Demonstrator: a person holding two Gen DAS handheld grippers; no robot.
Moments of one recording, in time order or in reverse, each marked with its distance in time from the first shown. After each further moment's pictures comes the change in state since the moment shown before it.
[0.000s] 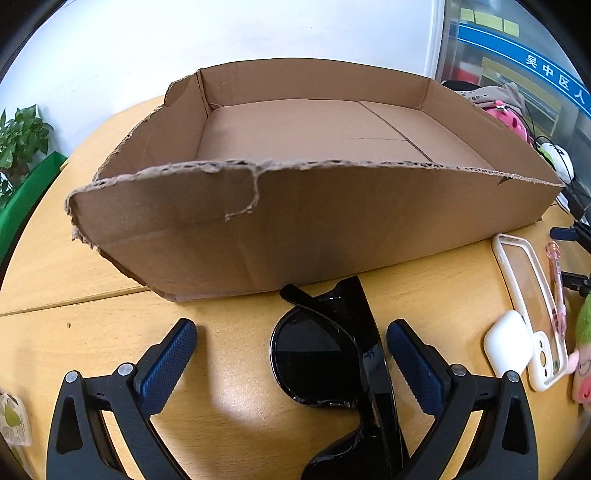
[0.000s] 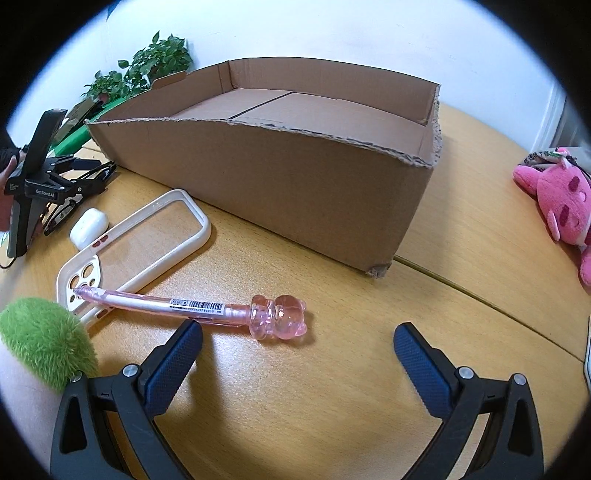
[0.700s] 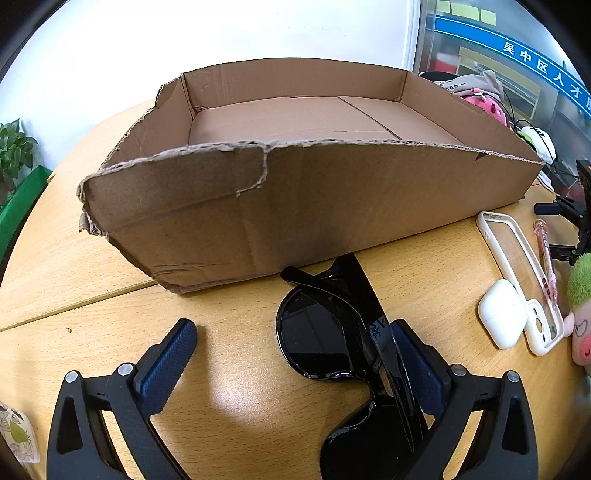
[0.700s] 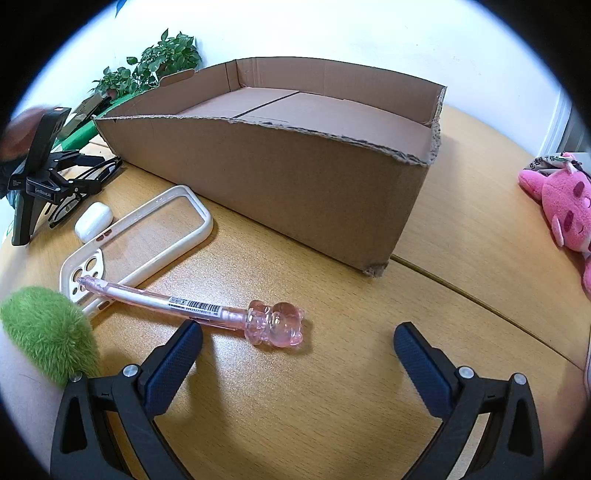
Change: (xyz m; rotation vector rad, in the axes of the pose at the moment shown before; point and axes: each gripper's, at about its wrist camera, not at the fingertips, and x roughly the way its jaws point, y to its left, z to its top) left arm -0.010 0.009 -0.006 0.082 0.001 -0.065; right arm -0.001 -0.006 -0.002 -0.028 0.000 0.023
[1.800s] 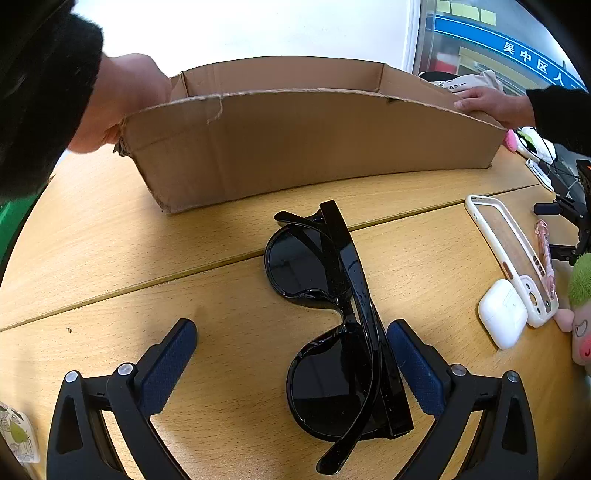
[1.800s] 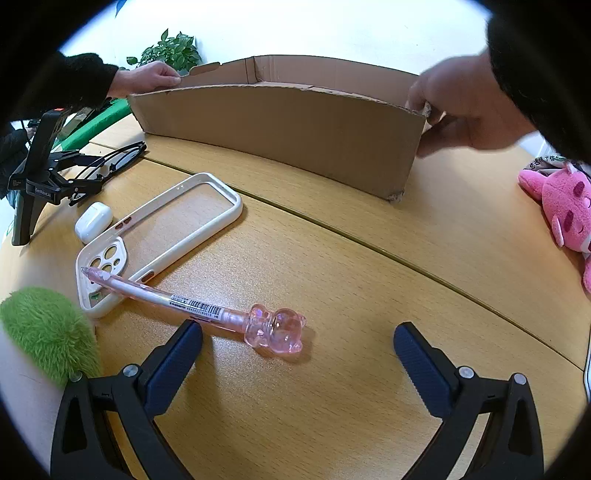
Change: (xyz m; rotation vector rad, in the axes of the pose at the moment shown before) left arm 0.001 0.001 0.000 0.006 0.000 -0.005; right arm 0.000 0.003 -0.001 0.002 0.000 -0.003
